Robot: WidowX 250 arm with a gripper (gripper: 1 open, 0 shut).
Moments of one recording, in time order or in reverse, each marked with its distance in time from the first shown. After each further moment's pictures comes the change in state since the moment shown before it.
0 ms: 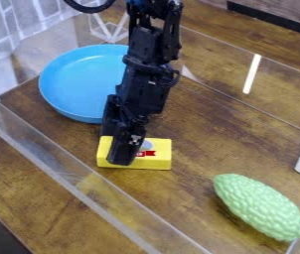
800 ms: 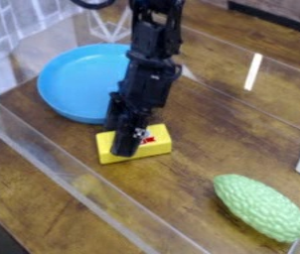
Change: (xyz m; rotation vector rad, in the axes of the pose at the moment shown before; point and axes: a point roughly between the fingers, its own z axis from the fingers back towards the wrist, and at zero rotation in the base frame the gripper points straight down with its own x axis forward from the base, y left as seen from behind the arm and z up) arm 0.005 0.007 0.003 -0.011 -0.002 0.016
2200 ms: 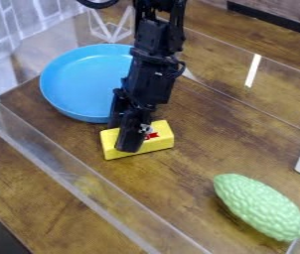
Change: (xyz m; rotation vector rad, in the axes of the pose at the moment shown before) arm 0.006 0.005 0.003 0.000 -0.008 0.014
